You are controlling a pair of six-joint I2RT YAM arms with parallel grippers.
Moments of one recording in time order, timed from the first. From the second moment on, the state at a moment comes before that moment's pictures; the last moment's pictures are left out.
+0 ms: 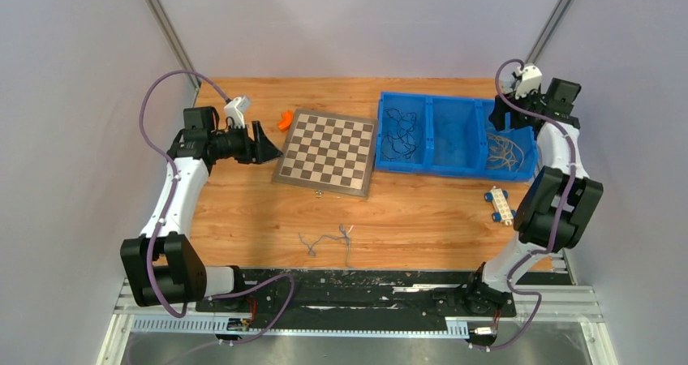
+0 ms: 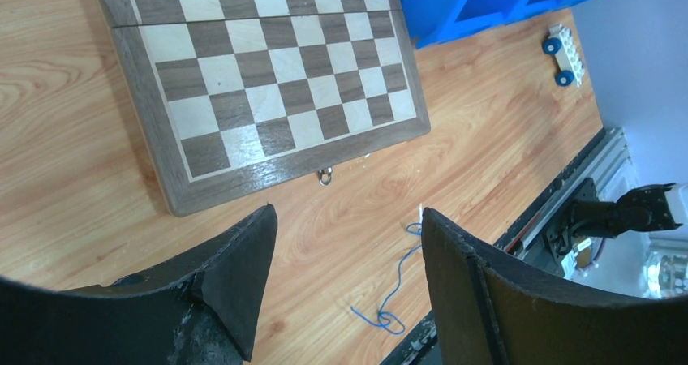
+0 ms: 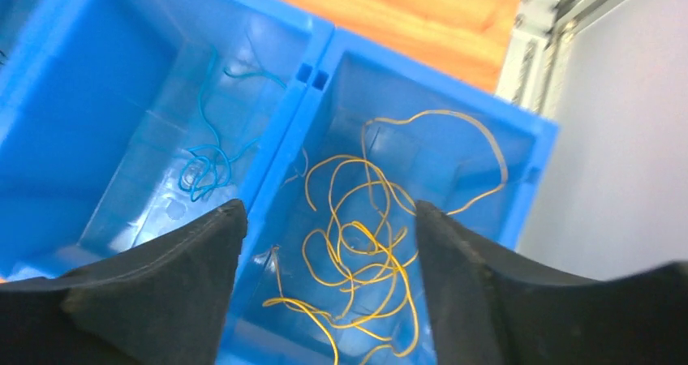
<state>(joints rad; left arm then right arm) 0.10 1.30 1.08 -0.54 0.83 -0.05 -0.39 1.79 1.44 -0.32 -0.54 -0.47</state>
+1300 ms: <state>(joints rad) 0.16 0.95 0.75 -0.63 0.61 0.11 0.95 1.71 1.10 -0.50 -0.36 -0.32</state>
